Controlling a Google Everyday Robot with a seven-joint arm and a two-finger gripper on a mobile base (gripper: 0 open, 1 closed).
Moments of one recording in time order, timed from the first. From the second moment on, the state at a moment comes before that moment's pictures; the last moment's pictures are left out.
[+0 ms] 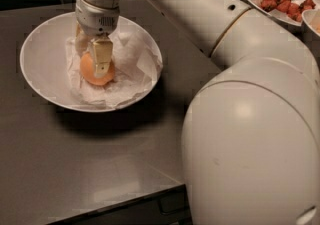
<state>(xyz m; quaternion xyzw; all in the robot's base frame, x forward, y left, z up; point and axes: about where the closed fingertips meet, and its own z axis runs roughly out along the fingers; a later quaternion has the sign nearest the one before) 0.587 0.165 0.898 -0.88 0.45 0.11 0.14</state>
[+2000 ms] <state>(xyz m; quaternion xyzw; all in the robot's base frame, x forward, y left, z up) 0.585 0.164 0.880 -0.88 0.44 0.13 0.13</state>
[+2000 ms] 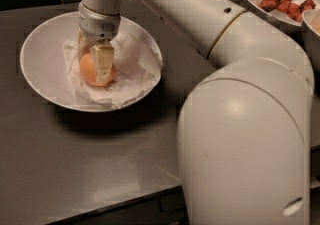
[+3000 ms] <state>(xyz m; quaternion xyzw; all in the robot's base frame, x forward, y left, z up) 0.589 0.162 0.875 -0.88 0.45 0.13 0.12</state>
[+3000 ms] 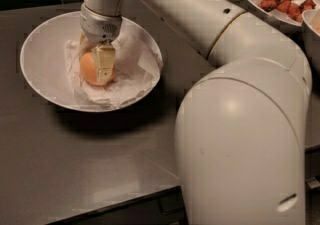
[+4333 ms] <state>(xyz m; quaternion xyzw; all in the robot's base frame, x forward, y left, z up) 0.589 0.161 0.872 -0.88 0.44 0.14 0.12</state>
